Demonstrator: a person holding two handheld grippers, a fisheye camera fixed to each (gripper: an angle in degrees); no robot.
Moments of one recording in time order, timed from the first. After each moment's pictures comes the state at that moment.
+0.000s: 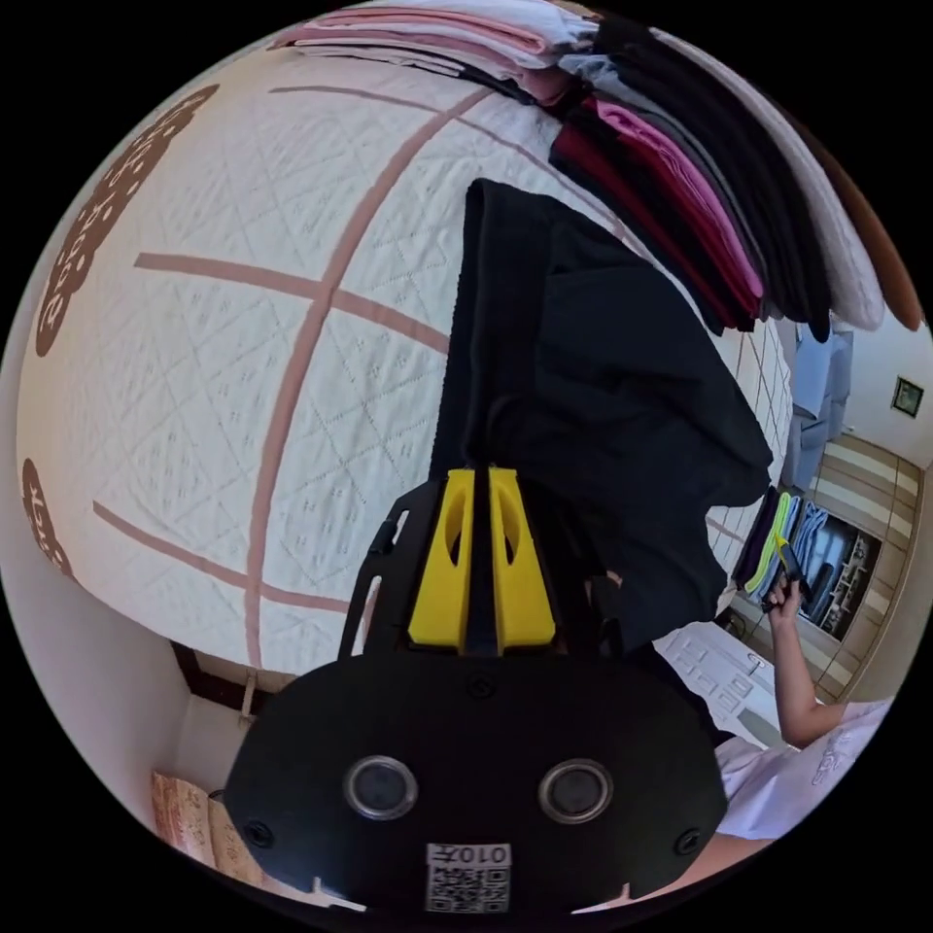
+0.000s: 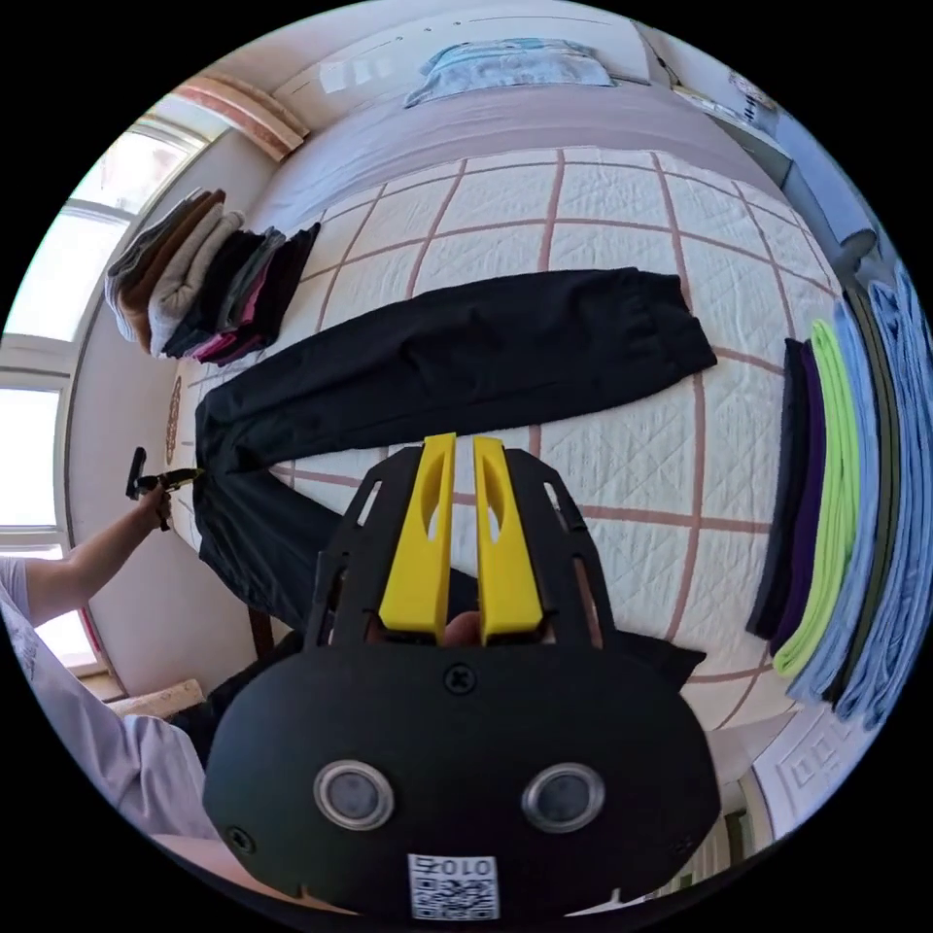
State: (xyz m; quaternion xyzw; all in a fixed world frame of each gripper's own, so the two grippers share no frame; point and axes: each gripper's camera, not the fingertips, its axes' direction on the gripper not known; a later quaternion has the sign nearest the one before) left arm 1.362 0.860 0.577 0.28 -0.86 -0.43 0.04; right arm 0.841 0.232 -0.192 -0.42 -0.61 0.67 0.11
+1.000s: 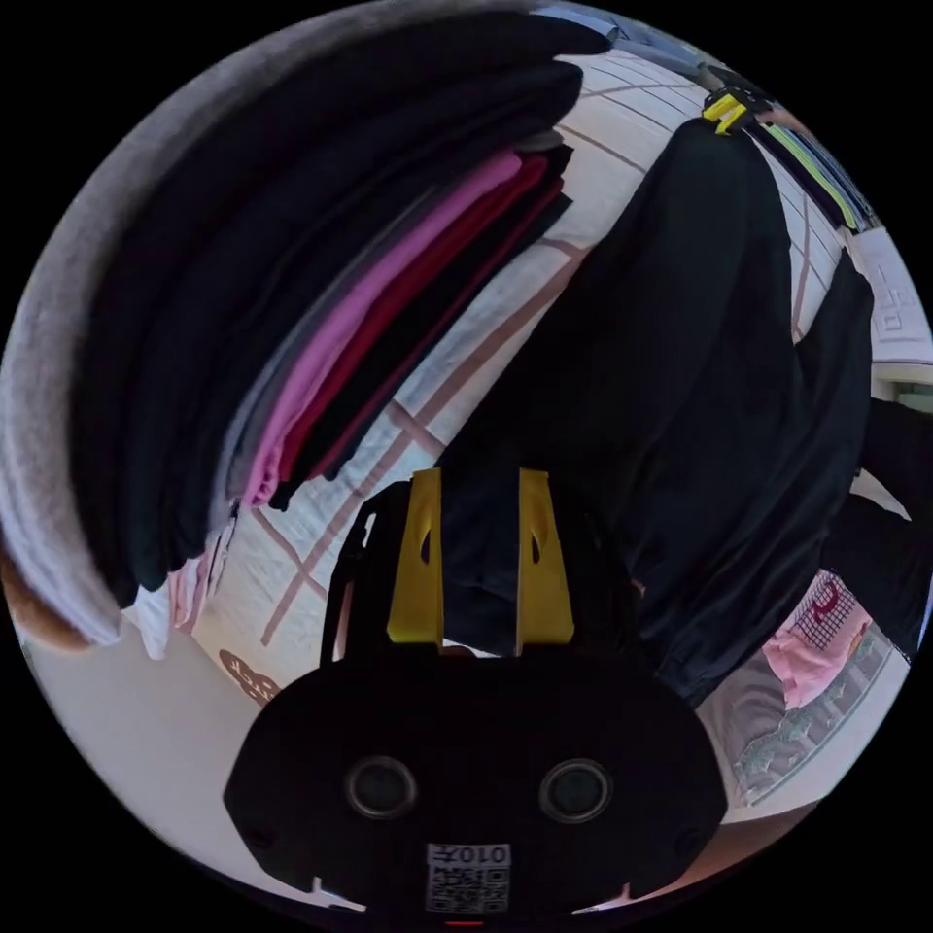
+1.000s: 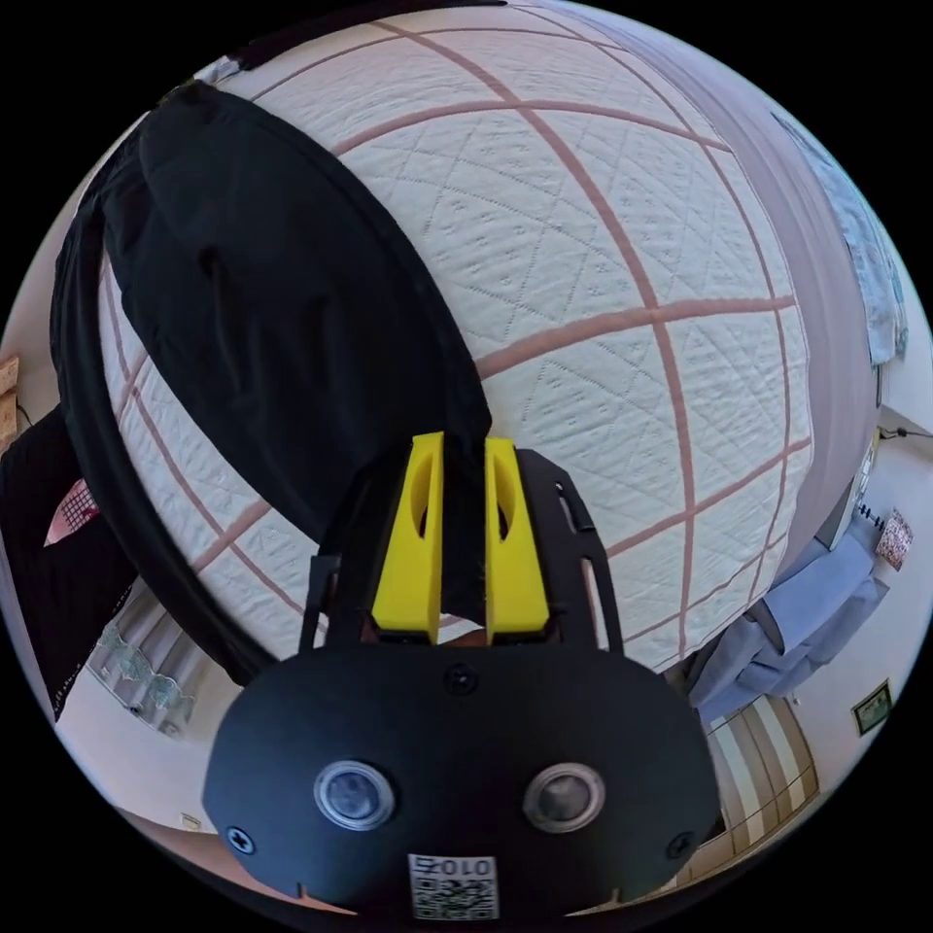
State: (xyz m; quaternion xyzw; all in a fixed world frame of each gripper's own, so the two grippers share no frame) left arm 1.150 0.689 0.420 -0.34 -0.83 -0.44 0.01; right arm 0.770 0.115 0.170 -0.29 -0.81 0.29 0.42
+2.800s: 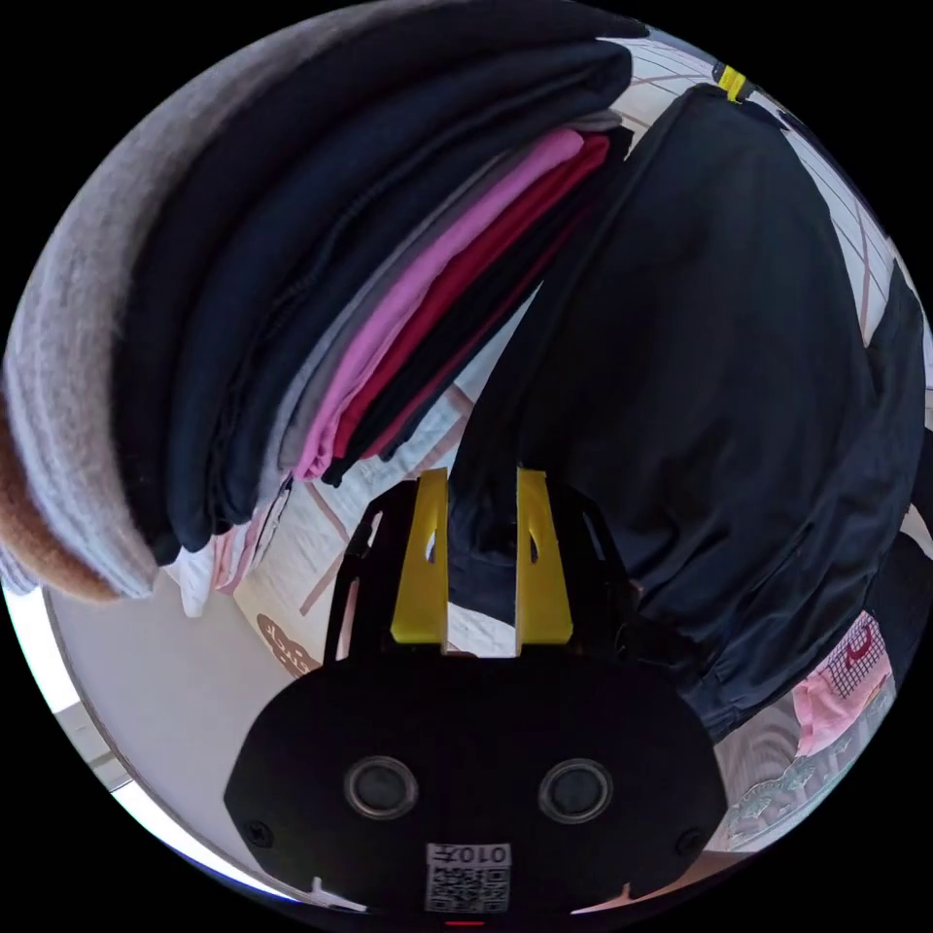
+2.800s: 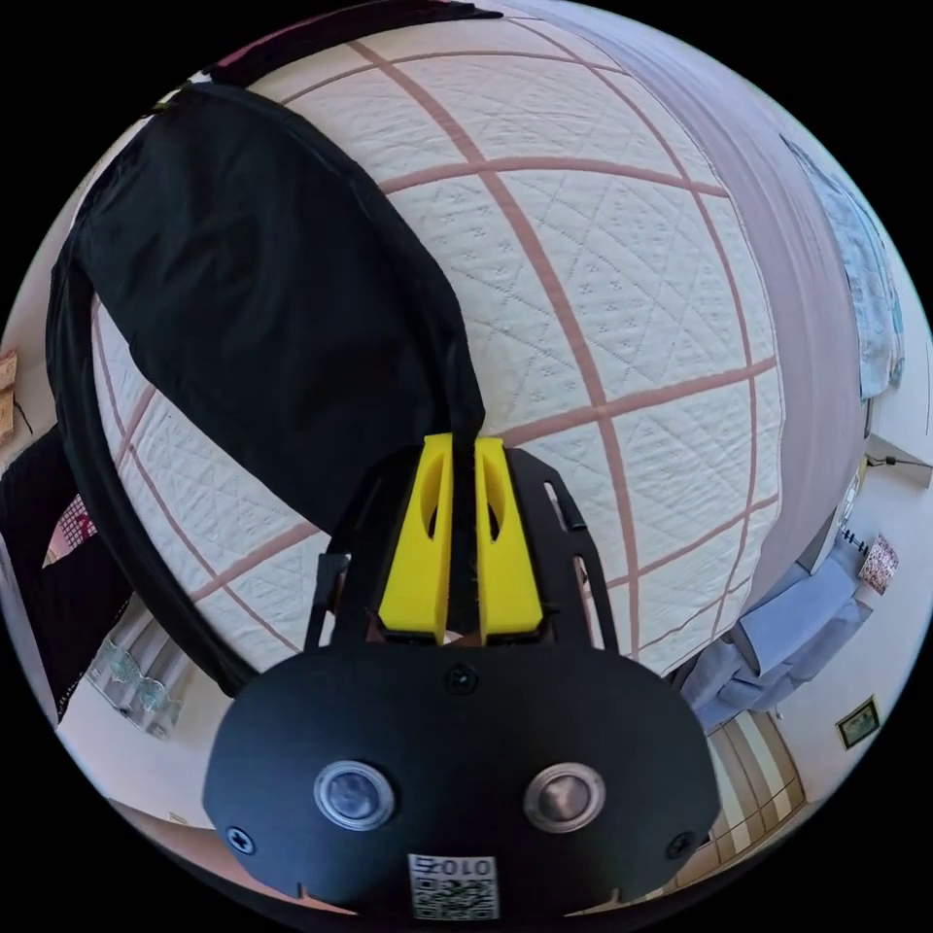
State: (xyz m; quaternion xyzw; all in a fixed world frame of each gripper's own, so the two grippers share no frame) left arm 1.107 0.717 0.428 -0.35 -0.84 -0.41 -0.10; right arm 0.844 0.084 0.191 -0.28 -0.80 0.30 0.44
